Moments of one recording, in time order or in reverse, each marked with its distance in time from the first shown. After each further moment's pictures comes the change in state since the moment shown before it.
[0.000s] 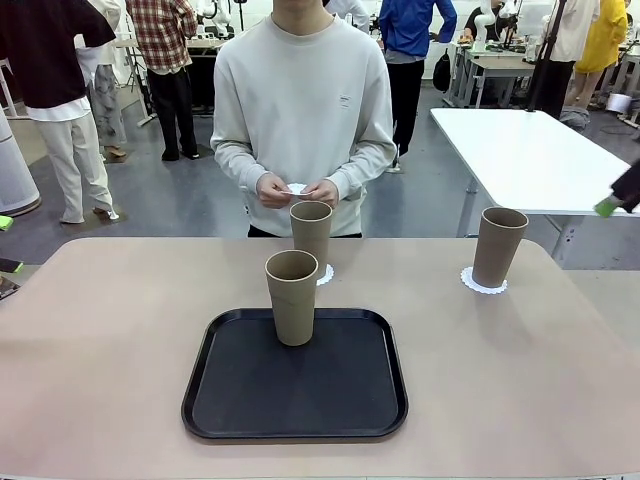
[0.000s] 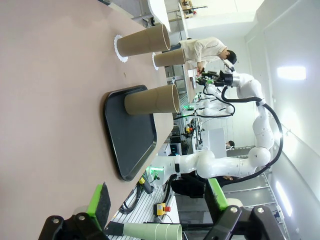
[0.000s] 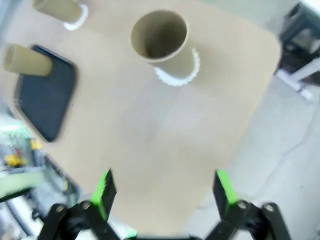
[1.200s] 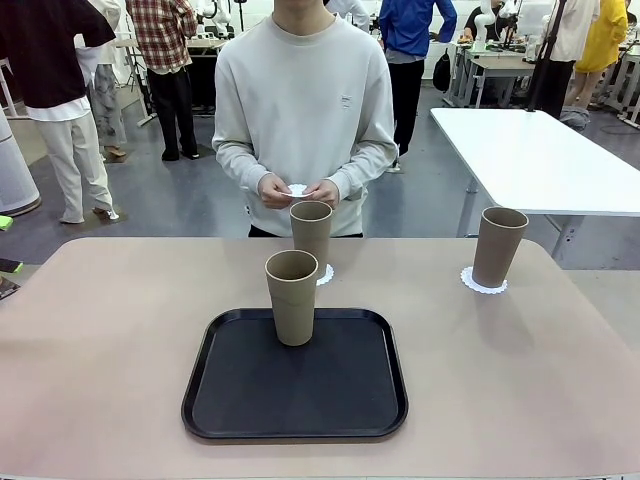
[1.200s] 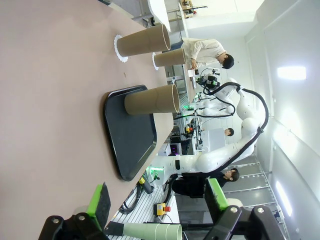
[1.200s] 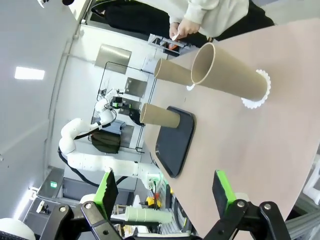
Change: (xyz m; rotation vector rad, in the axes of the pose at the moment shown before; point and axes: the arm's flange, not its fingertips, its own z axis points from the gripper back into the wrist) left arm 0.000 0.000 0.000 0.000 0.001 0.000; right arm -0.108 -0.149 -0.025 0.811 -0.355 -0.358
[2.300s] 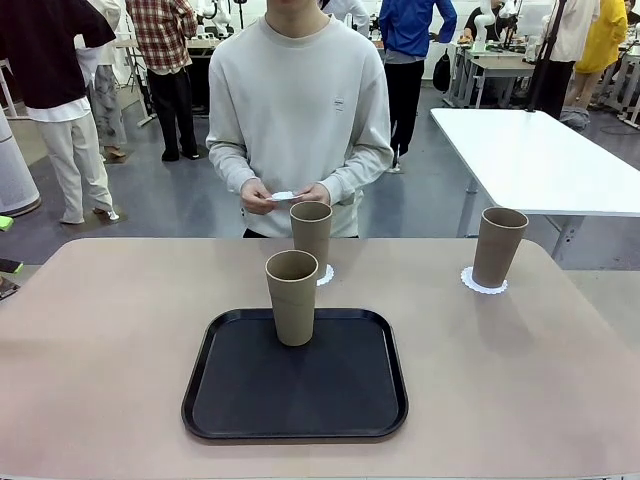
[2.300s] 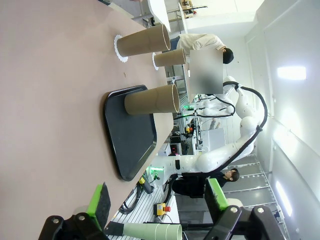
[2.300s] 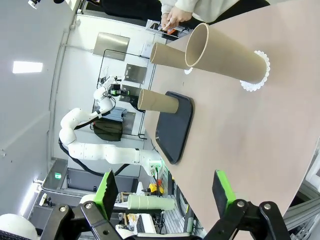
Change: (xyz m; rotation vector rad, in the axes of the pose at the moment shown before) left arm 0.000 0.000 0.000 0.000 0.000 0.000; right arm -0.001 -0.010 -0.005 -0.002 0.076 -0.034
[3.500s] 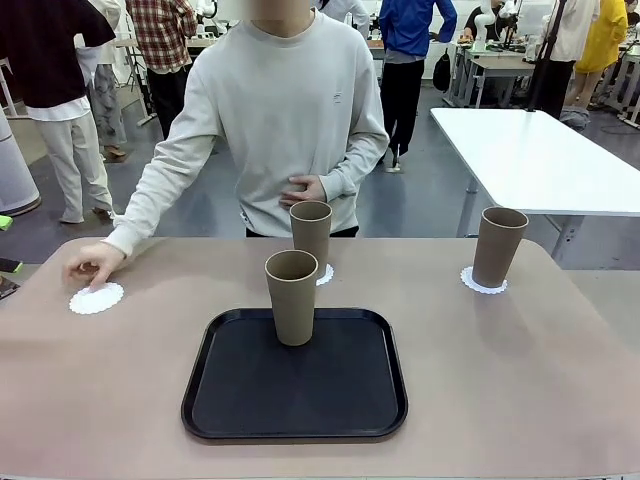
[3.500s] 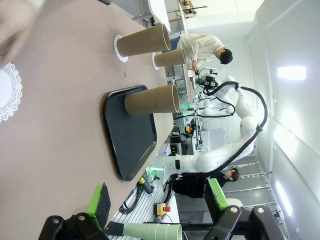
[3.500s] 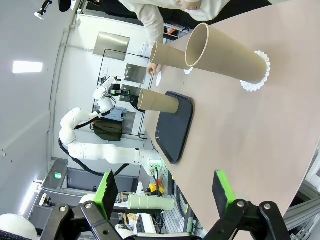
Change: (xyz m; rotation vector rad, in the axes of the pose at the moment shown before) left arm 0.000 0.000 0.000 0.000 0.000 0.000; right arm 0.000 0.000 0.000 0.000 0.001 0.000
